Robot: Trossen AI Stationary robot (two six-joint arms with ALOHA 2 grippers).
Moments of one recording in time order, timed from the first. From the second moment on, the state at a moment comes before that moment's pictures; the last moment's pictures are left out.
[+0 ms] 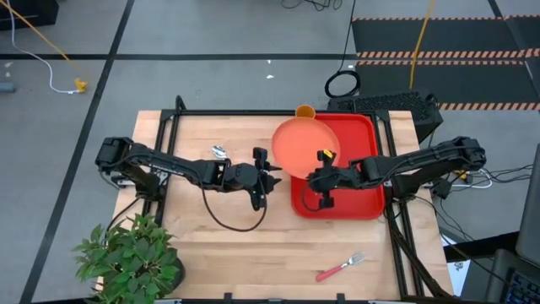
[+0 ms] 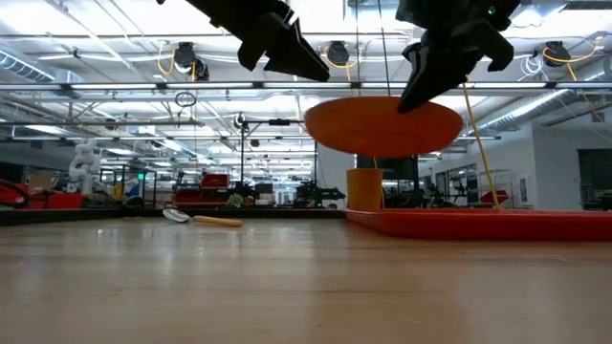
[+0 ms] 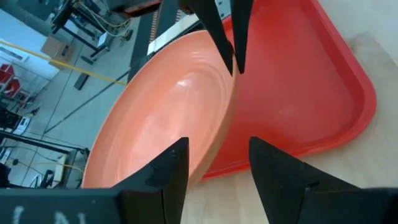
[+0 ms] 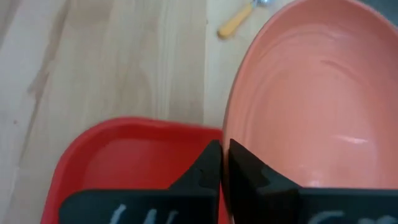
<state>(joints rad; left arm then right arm) -0.12 1.59 1.11 -0.02 -0.40 0.51 0.14 1.27 0.90 -0.52 0.34 -0.12</state>
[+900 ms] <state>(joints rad) -0.08 1.60 1.11 -0.02 -0.40 0.52 0.13 1.27 0.81 -0.66 0.34 0.16</state>
